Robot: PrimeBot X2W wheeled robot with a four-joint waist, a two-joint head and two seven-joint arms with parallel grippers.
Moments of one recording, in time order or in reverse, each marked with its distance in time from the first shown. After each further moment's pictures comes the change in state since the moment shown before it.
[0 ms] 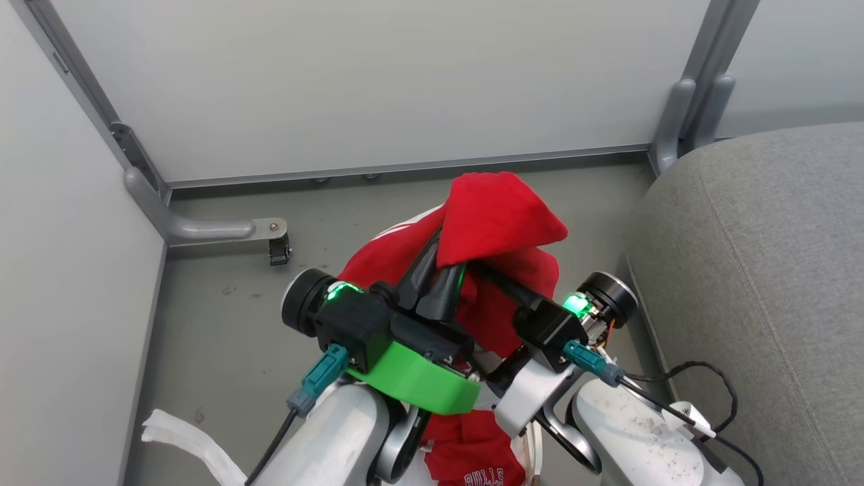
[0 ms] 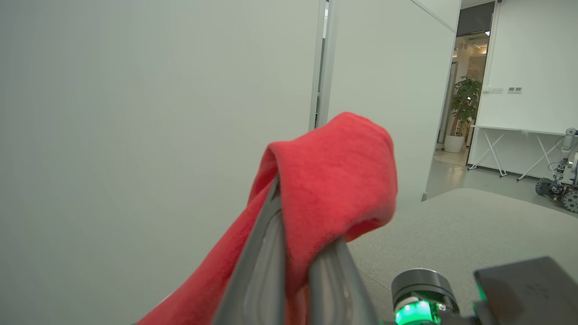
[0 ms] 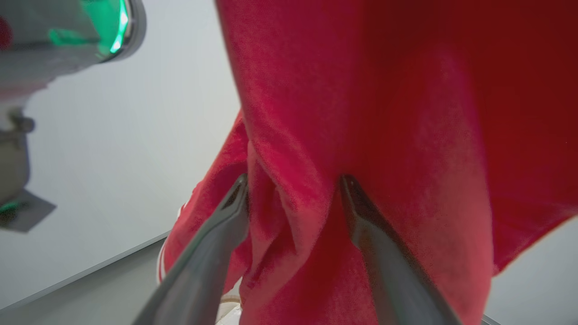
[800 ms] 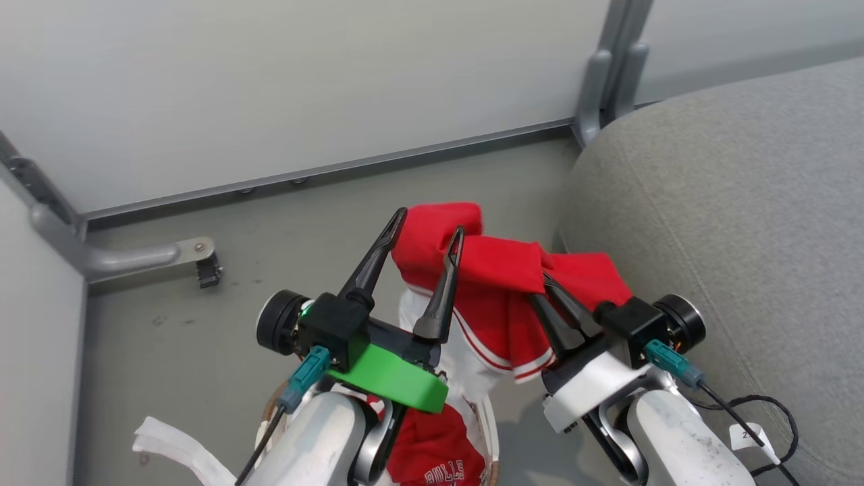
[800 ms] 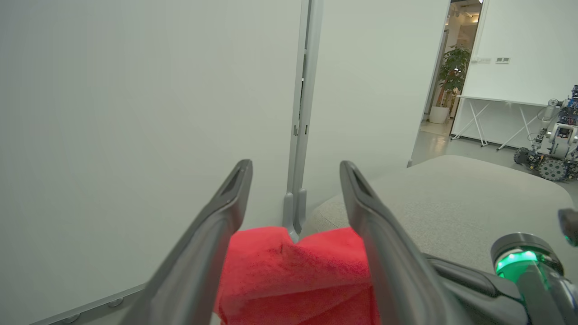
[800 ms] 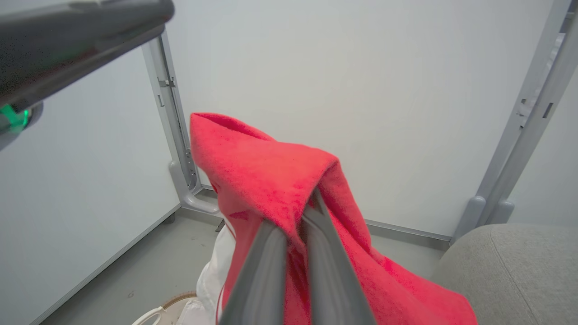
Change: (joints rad) left arm 0.040 -0.001 0.068 0.091 0.039 -0.008 -0.001; right arm 0.128 0.006 -0.212 -0.073 0.048 0.000 0.000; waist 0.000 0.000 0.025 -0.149
